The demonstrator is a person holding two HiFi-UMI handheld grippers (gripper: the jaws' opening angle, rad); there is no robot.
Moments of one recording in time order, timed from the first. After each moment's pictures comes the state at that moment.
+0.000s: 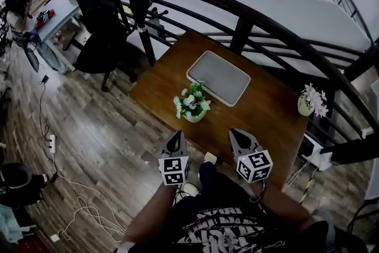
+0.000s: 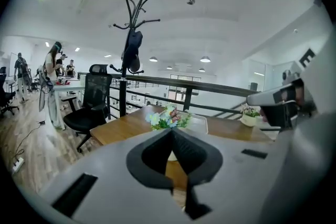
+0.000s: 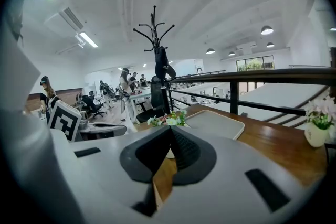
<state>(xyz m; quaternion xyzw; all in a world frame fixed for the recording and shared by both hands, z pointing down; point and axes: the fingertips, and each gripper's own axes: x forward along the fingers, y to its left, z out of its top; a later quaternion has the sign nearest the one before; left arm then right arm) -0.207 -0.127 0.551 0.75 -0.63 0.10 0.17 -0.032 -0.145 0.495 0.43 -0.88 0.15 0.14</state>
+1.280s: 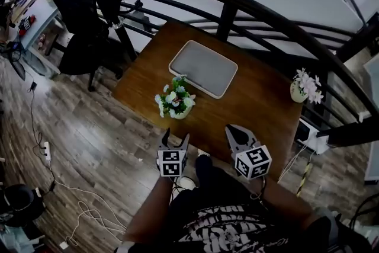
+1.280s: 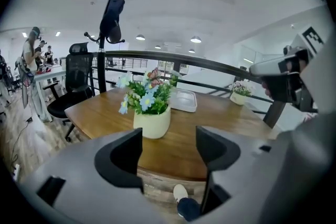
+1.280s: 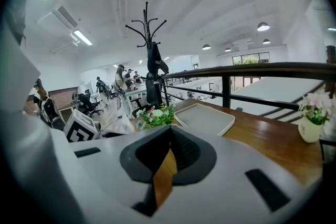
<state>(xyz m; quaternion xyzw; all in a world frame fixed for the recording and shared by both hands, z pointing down) -0.148 -0.141 0.634 0.78 -0.55 0.18 0.23 0.012 -0.149 0.516 0.44 -0.87 0.16 0.16</state>
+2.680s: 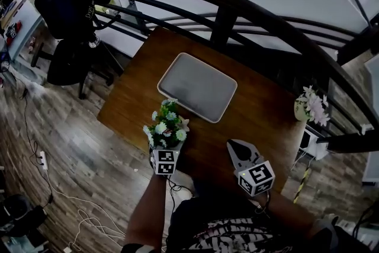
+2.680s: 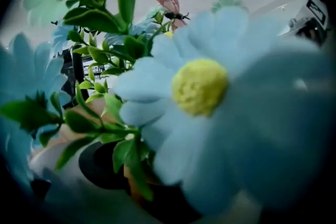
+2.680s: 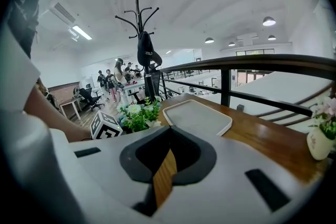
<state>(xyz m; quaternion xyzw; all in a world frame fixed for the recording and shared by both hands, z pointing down) -0.154 -0.298 0.716 0.80 -0.53 0.22 0.18 0.031 -0.251 0.553 0.43 -0.87 0.17 0.19</state>
